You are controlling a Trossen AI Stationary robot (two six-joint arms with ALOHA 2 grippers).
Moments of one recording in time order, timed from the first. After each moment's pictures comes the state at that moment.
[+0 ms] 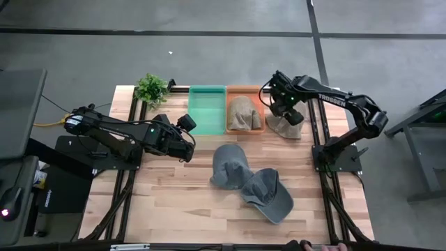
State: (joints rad) left arm -0.23 1.38 1.28 -1.25 -0.90 -2.31; right arm -0.71 1.48 1.13 -0.99 0.01 -1.23
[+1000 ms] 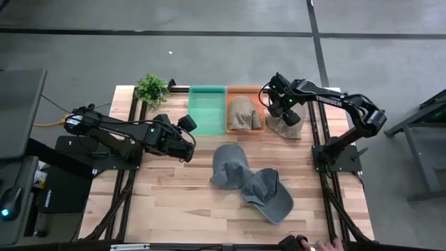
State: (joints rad) left arm -0.23 1.38 1.28 -1.25 -0.89 -2.27; right arm -0.74 1.51 1.03 -0.81 -0.01 -1.25
